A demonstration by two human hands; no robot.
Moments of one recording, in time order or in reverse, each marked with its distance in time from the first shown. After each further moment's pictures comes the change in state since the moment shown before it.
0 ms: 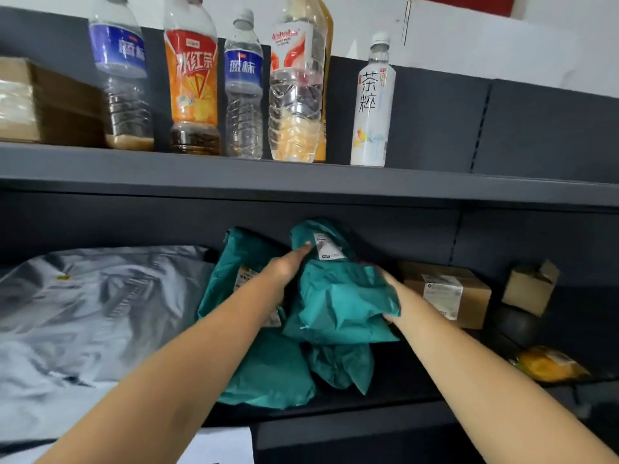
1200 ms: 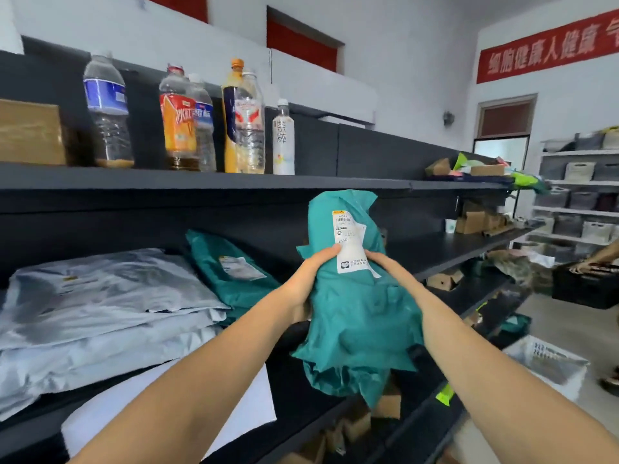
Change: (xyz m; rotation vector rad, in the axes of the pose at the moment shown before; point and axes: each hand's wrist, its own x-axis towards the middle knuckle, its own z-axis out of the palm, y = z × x) left_hand -0.290 -0.058 -0.001 -0.038 -0.833 0.132; right_hand -0.266 0.063 0.017 -0.249 0.415 -0.391
